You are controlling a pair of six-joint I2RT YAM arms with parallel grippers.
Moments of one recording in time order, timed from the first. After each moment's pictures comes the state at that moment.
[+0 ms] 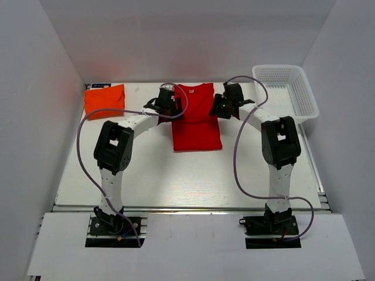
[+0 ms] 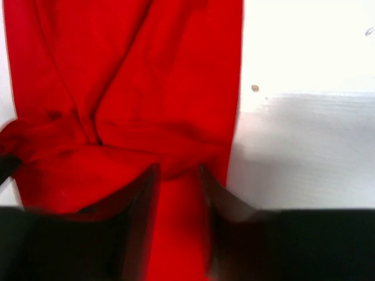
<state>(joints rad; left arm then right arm) -0.45 2.05 1.51 -0.22 -0.09 -0.44 0.34 2.07 1.53 -0.24 -0.14 0.43</state>
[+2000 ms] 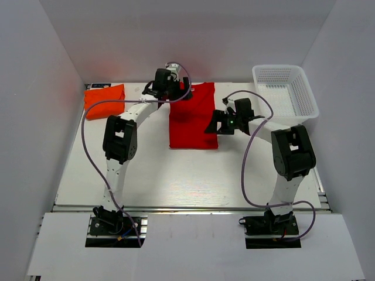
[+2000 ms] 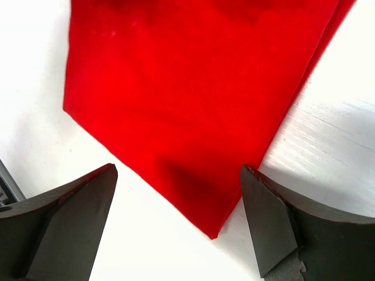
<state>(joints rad) -0.37 2.32 1.94 -0.17 0.22 -0.30 0.30 1.89 1.16 -0.06 -0.58 0.30</state>
